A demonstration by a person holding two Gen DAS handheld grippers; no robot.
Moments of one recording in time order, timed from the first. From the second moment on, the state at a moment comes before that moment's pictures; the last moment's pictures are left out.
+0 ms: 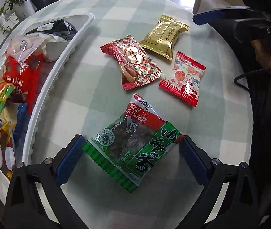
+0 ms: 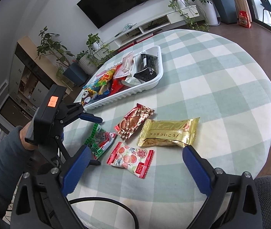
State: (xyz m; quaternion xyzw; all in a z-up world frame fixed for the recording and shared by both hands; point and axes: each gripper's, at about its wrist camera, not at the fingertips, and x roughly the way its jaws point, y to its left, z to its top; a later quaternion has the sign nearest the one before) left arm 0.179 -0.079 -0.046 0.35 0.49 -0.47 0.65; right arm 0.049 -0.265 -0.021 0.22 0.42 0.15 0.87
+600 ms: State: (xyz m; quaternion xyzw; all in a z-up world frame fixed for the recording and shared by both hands) left arm 0.149 -0.093 -0.031 0.37 0.44 -0.48 0.66; right arm 0.050 -0.262 -0.030 0.22 0.44 0.14 0.86
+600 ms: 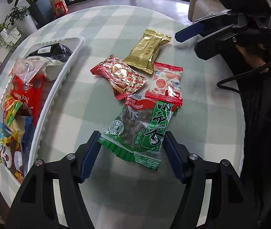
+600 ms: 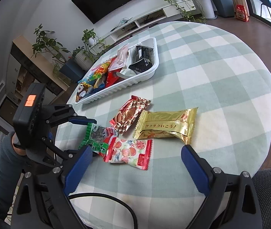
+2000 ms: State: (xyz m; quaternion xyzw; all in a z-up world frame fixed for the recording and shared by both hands) left arm 0.114 -0.021 -0.012 0.10 0.49 -0.35 0.79; right arm 0.061 -0.210 -0.037 0.09 0.51 0.20 0.83
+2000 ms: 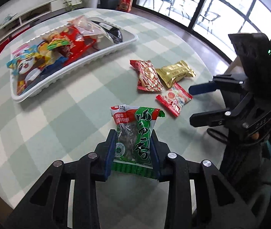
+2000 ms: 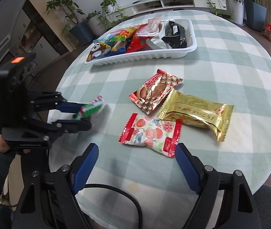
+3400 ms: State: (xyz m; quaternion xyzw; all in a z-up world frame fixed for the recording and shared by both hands) left arm 0.070 0.015 -0.027 -0.07 0.48 -0.34 0.81; right arm 0.111 -0.160 -0.046 -0.26 0.54 0.41 0.69
